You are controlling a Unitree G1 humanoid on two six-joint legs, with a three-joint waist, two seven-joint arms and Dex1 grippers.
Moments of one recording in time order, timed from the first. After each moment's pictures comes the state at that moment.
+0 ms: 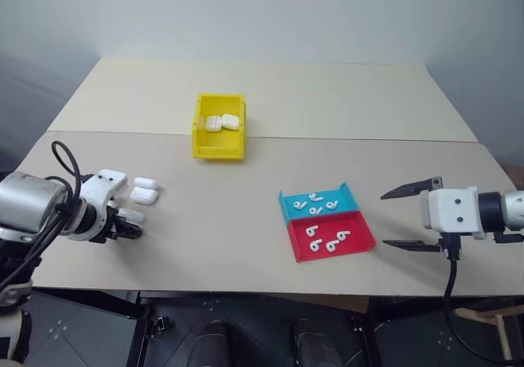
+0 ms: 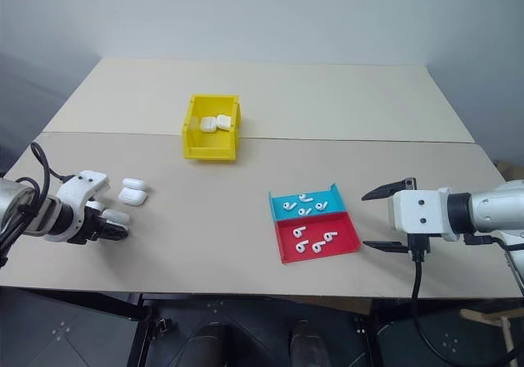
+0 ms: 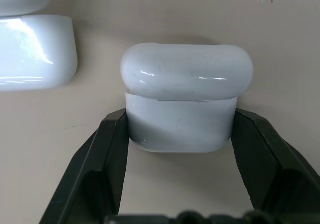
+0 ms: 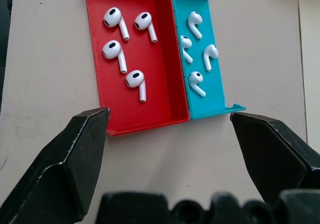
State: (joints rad) left arm -0.54 1.08 -0.07 -0.13 -0.51 1.59 -0.58; right arm -0.18 -1.15 -0.17 -0.22 0.24 -0.02 1.29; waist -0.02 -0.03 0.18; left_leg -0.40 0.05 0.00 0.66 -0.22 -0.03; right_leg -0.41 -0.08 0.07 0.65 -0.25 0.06
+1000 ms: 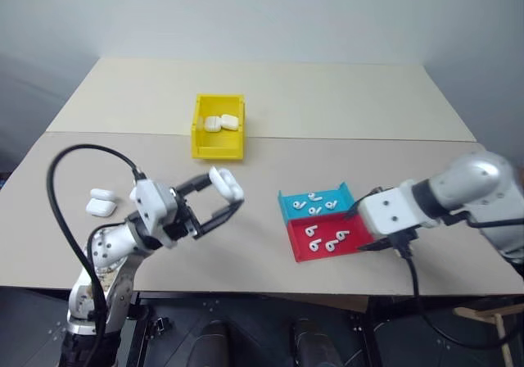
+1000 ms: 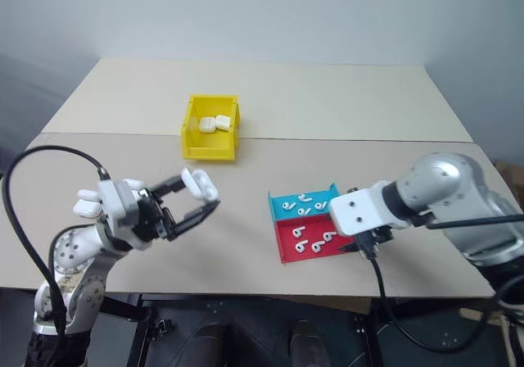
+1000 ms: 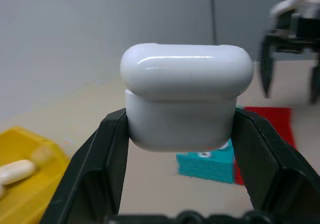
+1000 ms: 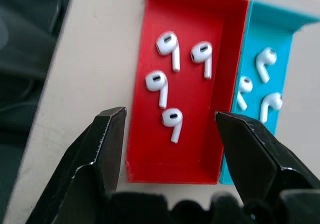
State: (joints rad) left arm -0.06 0.45 0.10 -0.41 -0.46 0.08 -0.95; right arm -0.63 -1.10 0.36 -0.30 0.01 0.25 1.48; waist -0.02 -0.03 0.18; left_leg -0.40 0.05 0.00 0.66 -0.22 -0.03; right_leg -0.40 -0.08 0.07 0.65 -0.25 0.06
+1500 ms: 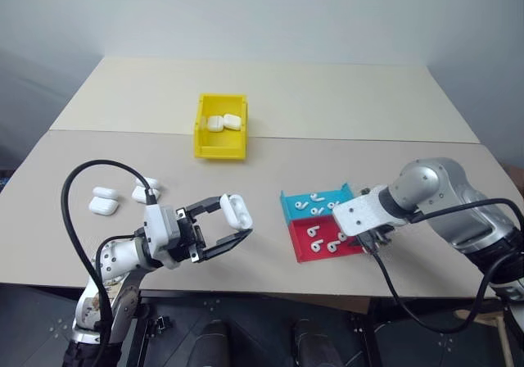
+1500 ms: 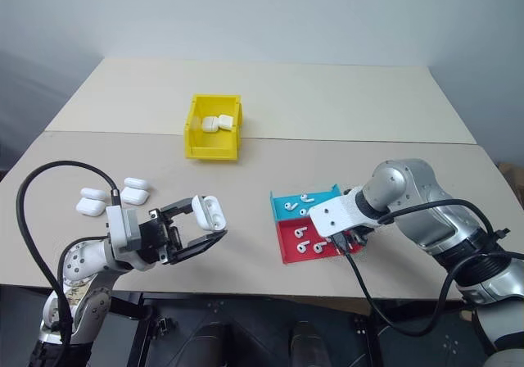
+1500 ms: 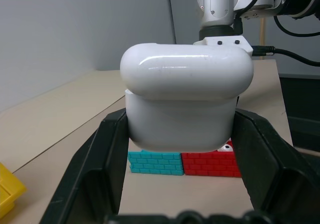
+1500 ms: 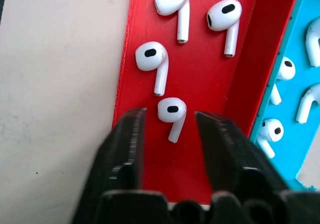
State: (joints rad) left arm -0.02 0.46 0.07 -0.38 -0.47 -0.02 -1.03; right arm -0.71 -0.99 0.50 -0.16 -0.21 0.20 1.51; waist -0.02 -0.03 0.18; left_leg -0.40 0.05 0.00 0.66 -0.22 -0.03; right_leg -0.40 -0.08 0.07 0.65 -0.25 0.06
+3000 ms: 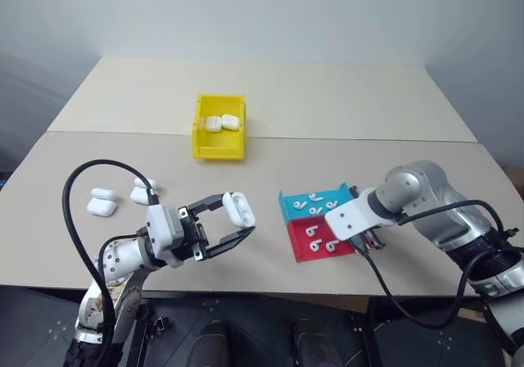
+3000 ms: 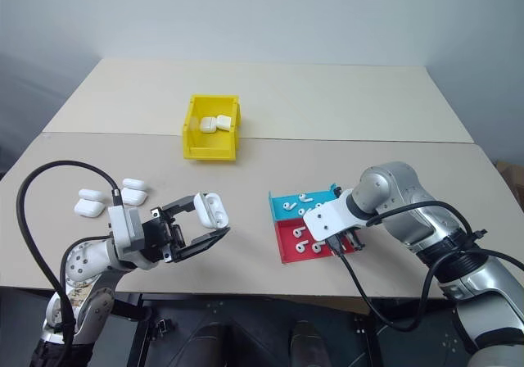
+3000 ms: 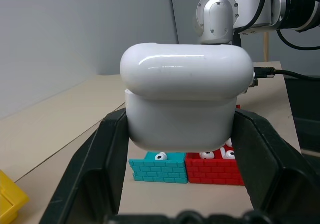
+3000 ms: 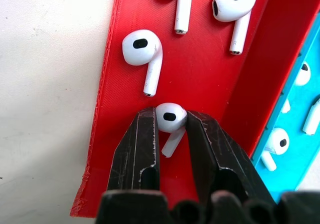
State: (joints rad) left arm -0.02 0.47 0.04 -0.39 -0.47 -0.06 -0.98; right arm -0.71 -0.89 0.51 -0.07 -0.33 0.10 1.51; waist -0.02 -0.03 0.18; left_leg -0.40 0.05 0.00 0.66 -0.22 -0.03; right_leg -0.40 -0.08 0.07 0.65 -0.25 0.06
